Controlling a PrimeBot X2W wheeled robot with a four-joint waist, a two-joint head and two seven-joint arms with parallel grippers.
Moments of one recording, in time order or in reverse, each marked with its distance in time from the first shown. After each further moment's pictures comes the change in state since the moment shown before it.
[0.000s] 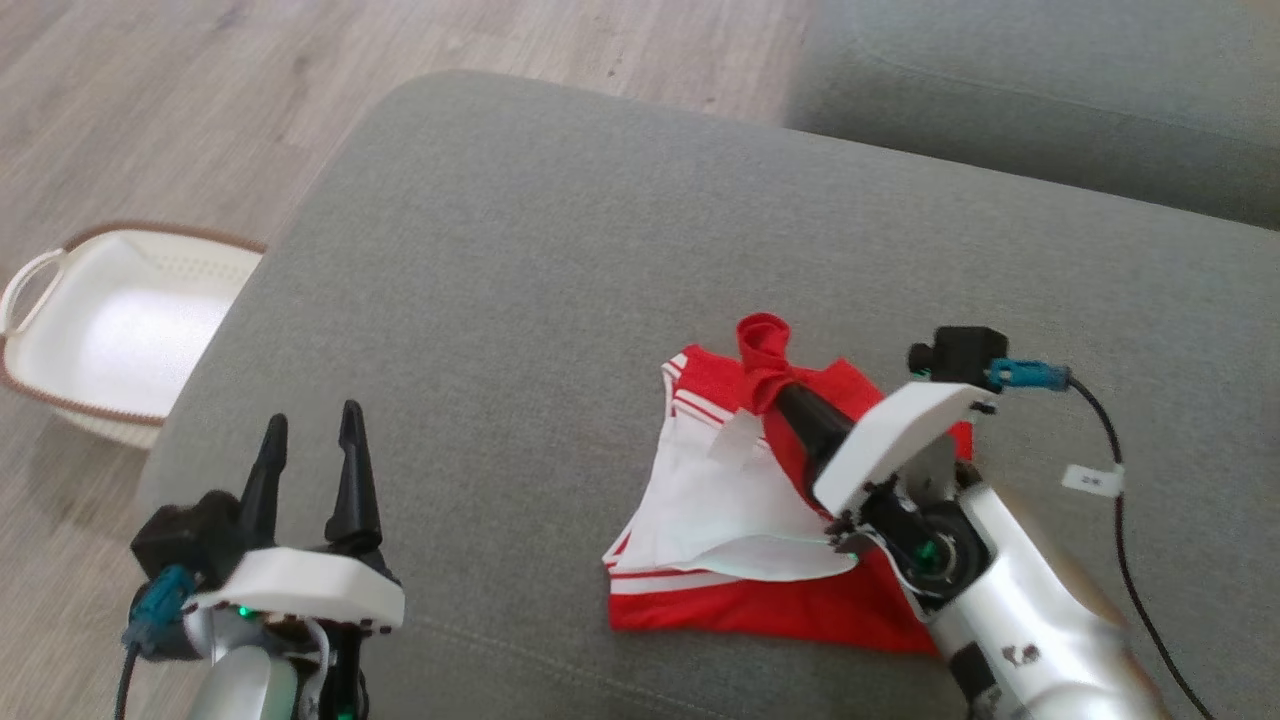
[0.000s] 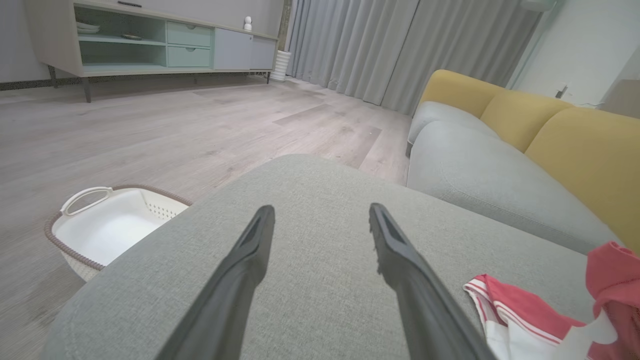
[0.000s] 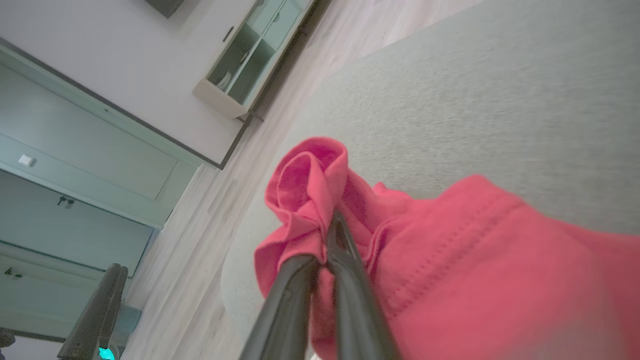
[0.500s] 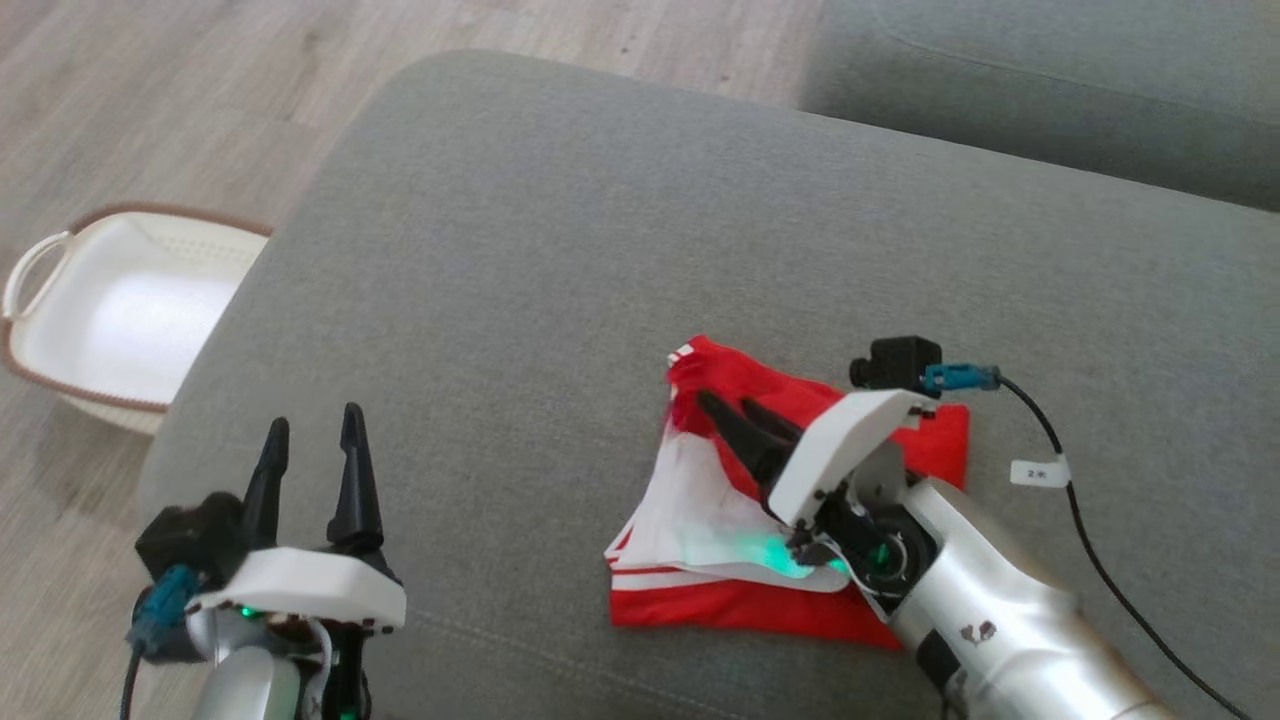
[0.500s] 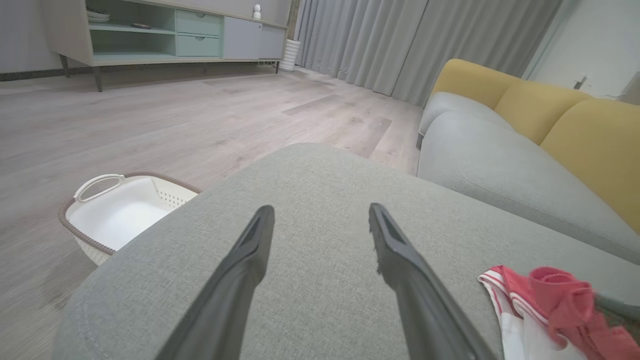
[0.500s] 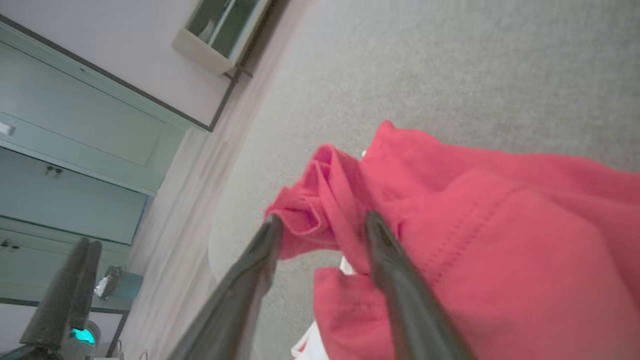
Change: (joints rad) left arm -0.005 -0.017 0.012 0.021 0.011 -0.005 0.000; right arm -0.141 -0.001 0.261 0.247 0.164 0.000 -0.090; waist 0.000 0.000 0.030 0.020
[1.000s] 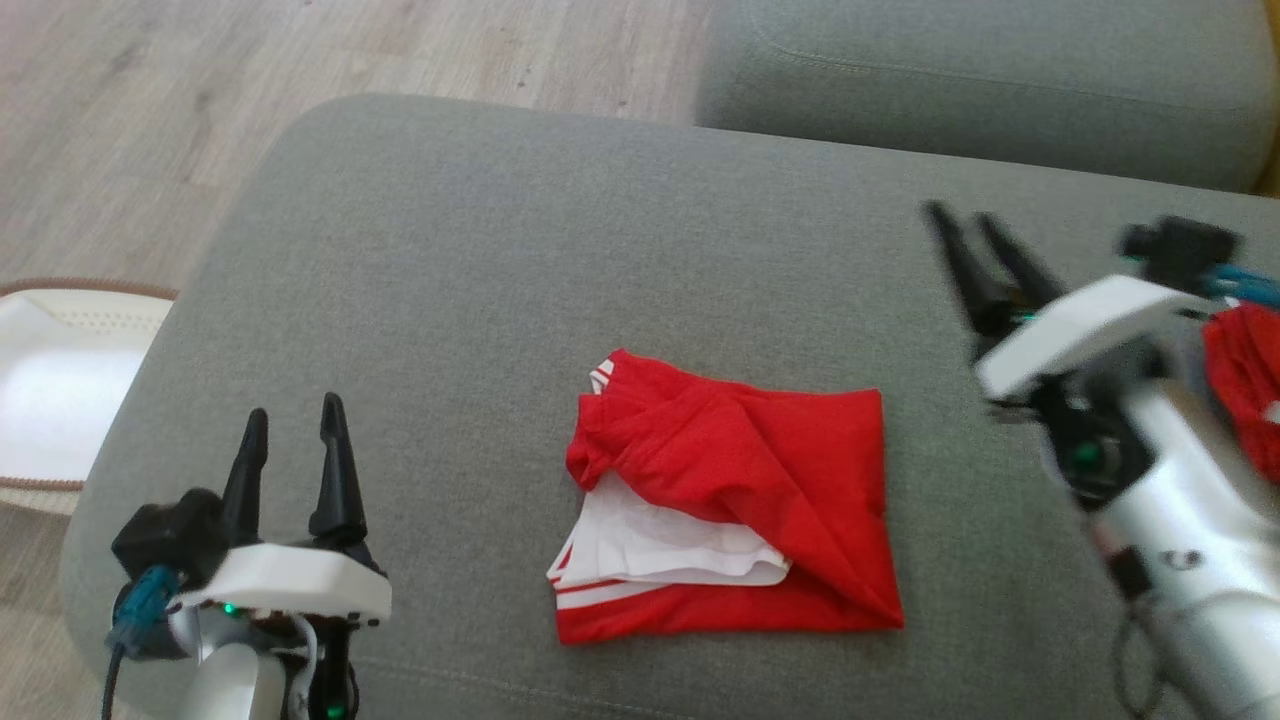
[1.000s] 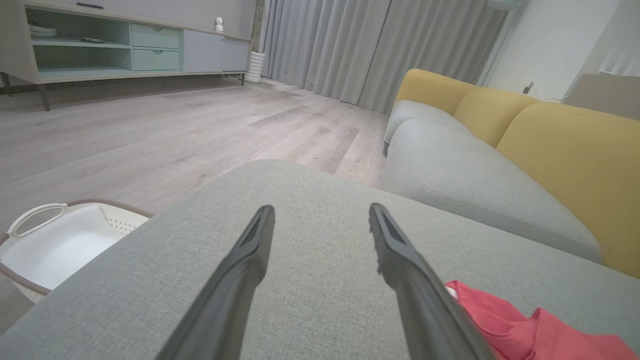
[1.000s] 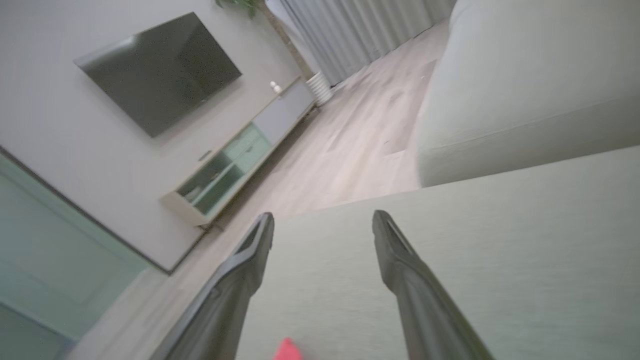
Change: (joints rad) left arm 0.003 -0.004 0.036 -0.027 0.016 -0.003 0.000; right arm -0.027 -0.233 -0.181 -0.227 -0.021 0.000 -0.170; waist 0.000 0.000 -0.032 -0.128
